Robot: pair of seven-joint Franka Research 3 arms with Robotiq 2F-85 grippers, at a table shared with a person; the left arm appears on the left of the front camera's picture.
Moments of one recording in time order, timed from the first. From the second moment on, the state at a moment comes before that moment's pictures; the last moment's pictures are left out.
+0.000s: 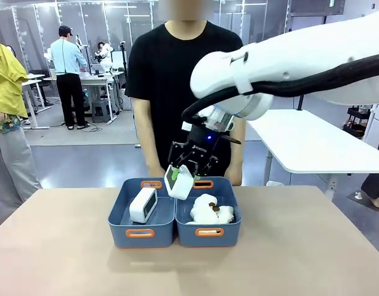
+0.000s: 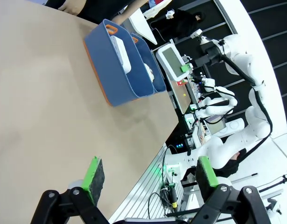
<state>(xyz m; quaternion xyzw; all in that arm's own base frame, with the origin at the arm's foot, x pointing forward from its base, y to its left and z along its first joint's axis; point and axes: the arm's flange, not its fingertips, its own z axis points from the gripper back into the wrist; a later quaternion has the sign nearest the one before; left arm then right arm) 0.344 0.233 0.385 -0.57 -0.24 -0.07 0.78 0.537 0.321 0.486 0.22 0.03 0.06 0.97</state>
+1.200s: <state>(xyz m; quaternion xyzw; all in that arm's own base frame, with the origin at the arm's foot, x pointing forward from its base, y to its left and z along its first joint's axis) 0.344 0.233 0.385 -0.57 -0.24 -0.07 0.78 0.581 0.396 0.419 0.20 0.08 -0.01 0.98</state>
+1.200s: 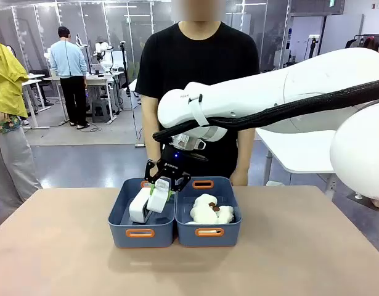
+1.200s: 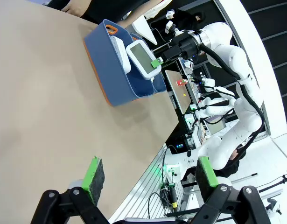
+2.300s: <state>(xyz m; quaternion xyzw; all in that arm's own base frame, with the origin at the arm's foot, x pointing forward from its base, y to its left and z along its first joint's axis) 0.344 0.233 0.385 -0.57 -0.24 -0.07 0.78 0.576 0.392 0.403 0.16 0.09 -0.02 0.98</state>
